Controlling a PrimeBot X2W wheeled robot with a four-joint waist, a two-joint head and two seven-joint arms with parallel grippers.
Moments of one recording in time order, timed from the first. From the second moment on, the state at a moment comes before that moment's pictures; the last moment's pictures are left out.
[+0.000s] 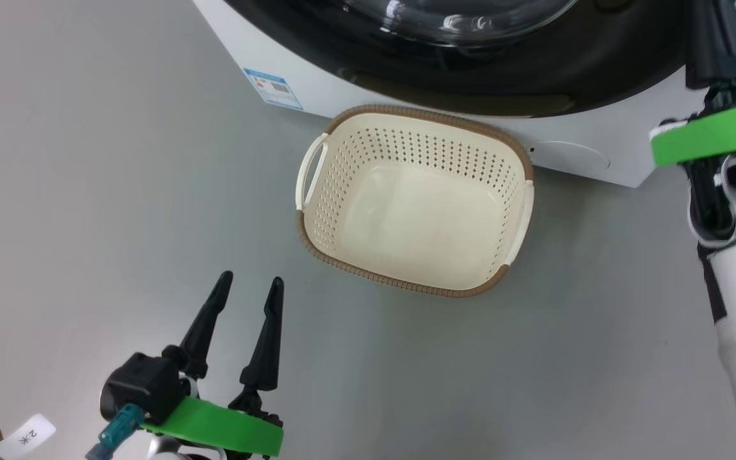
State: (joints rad) left arm -0.13 0.04 -0.26 0.01 -0.34 -0.03 -0.26; right arm -0.81 -0.26 0.06 0.37 0.47 0.14 -0.26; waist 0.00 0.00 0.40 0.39
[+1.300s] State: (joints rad) left arm -0.10 0.04 -0.05 0.24 -0.22 -0.13 -0.26; right arm -0.19 -0.28 0.11 0.30 0.51 0.13 -0.26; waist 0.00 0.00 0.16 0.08
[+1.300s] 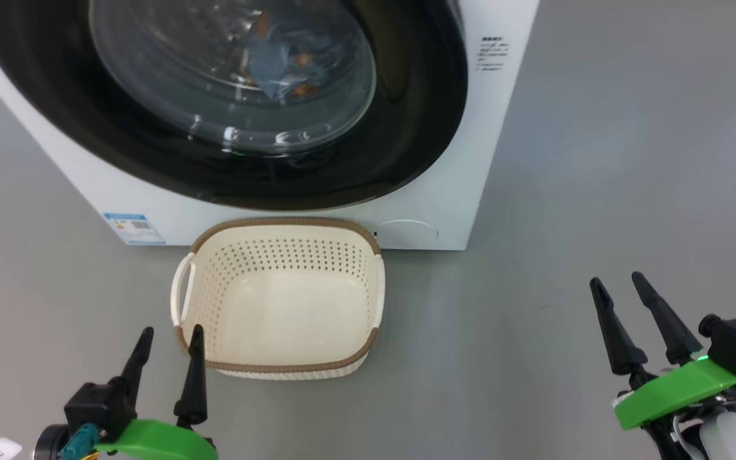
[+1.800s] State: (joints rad) left arm -0.05 0.04 -0.02 0.24 -0.21 -0.13 -0.26; right arm -0.09 -0.27 0.07 0.28 0.50 0.13 -0.26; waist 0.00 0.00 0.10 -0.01
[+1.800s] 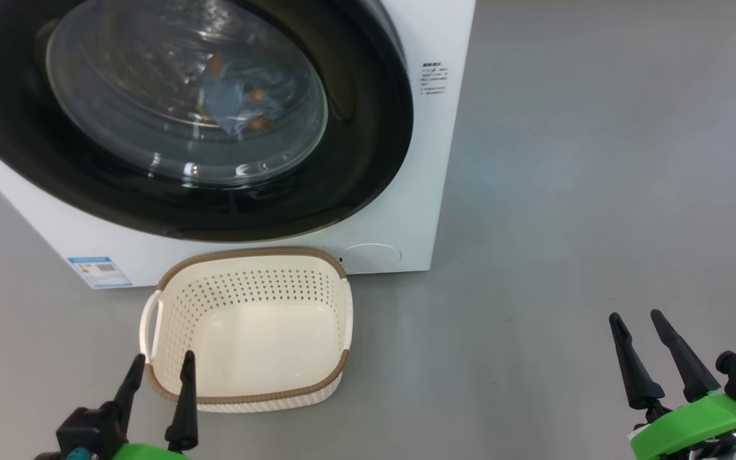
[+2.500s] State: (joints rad) left arm -0.02 0.05 0.01 0.24 -0.20 -0.13 -0.26; right arm -0.04 -0.26 0.05 0.28 0.50 0.13 -0.26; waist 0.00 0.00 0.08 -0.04
